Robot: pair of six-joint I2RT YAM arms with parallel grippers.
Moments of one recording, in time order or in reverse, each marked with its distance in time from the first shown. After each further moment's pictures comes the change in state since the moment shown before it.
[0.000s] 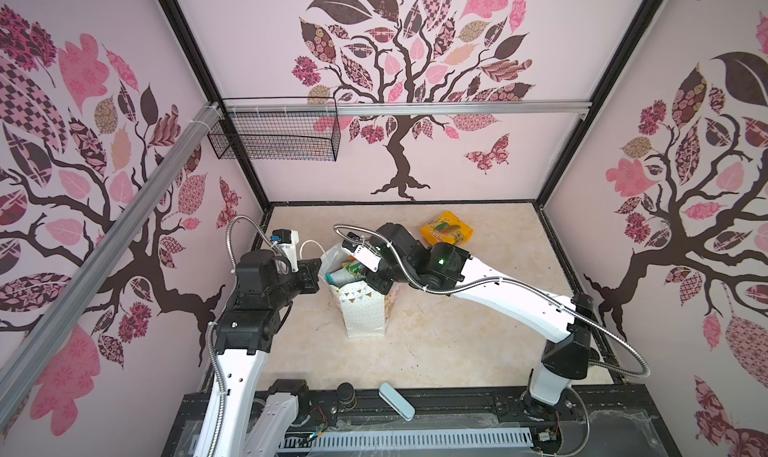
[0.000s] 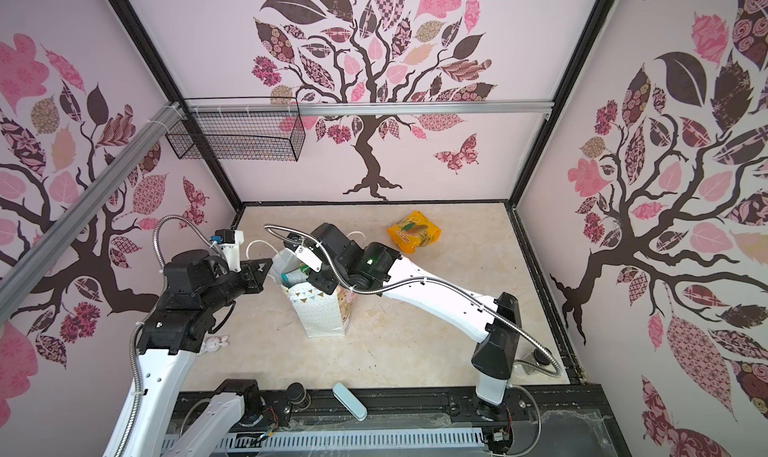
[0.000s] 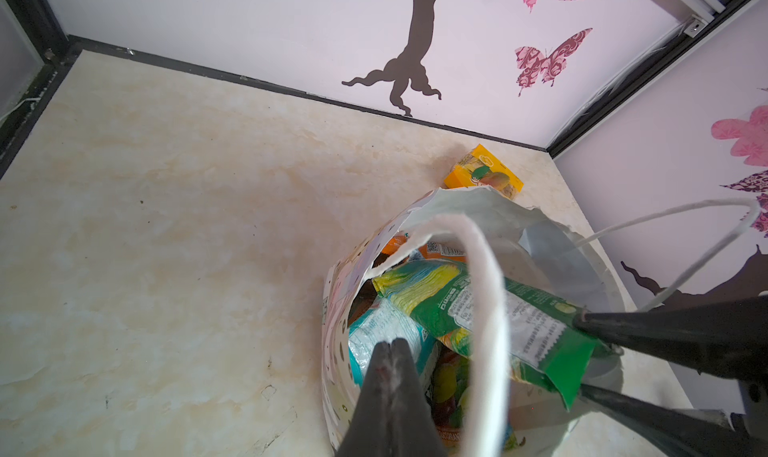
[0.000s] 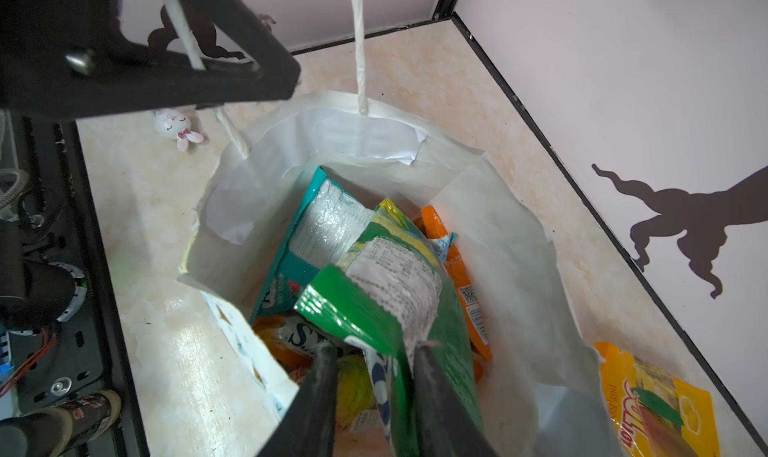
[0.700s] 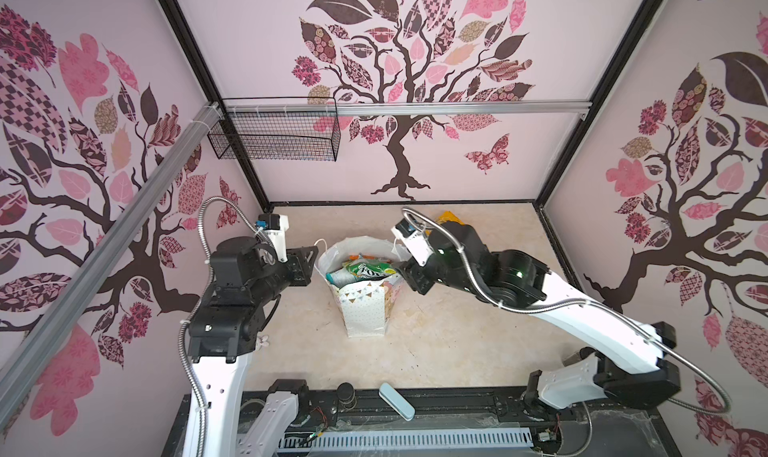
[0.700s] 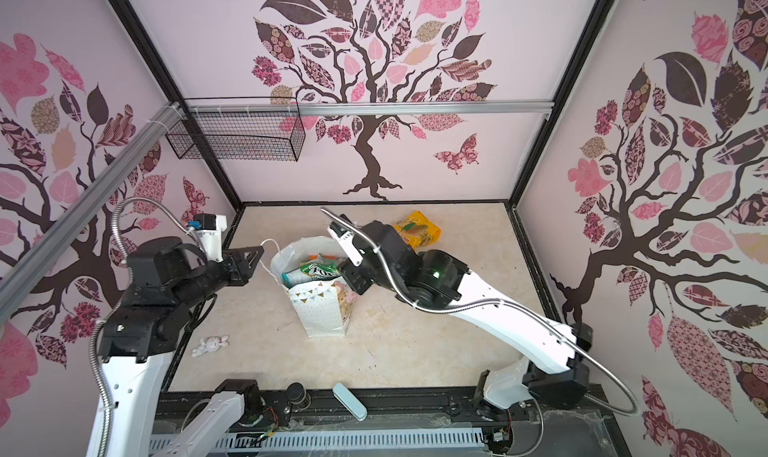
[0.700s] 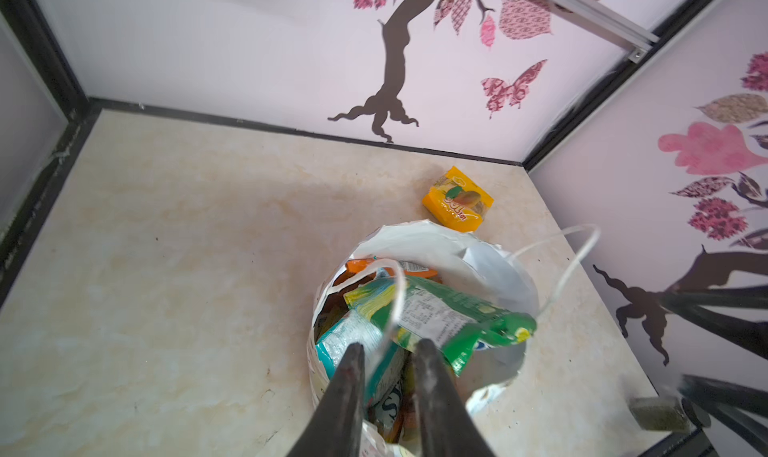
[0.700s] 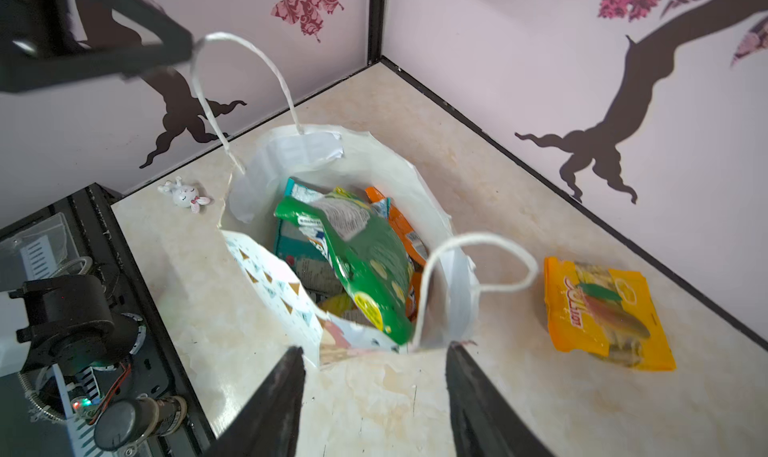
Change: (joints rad) left arm -0.003 0.052 0.372 -0.234 0.038 0.022; right arm 0.002 -0.422 -0.269 -0.012 0.126 0.245
